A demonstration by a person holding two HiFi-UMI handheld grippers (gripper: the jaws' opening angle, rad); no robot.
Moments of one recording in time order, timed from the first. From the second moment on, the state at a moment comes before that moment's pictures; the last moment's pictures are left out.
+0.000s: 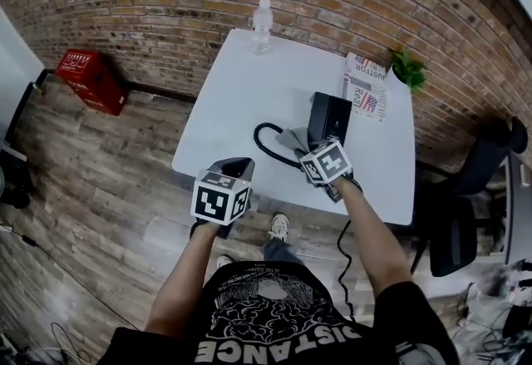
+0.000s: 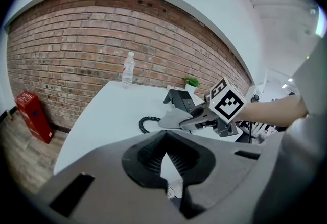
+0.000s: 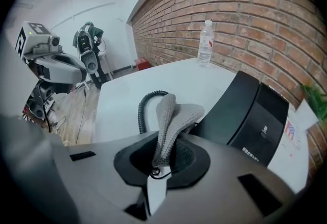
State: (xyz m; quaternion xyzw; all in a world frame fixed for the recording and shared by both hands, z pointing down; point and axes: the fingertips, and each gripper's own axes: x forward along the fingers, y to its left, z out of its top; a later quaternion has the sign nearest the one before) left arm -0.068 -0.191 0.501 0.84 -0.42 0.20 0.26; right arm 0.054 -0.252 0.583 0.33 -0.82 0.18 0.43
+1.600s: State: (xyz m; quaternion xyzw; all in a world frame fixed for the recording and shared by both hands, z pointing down) left arm -0.079 -0.134 0.436 0.89 -0.40 0.19 0.14; right arm 0.098 -0.098 0.404 0.56 -0.80 0.15 0.13
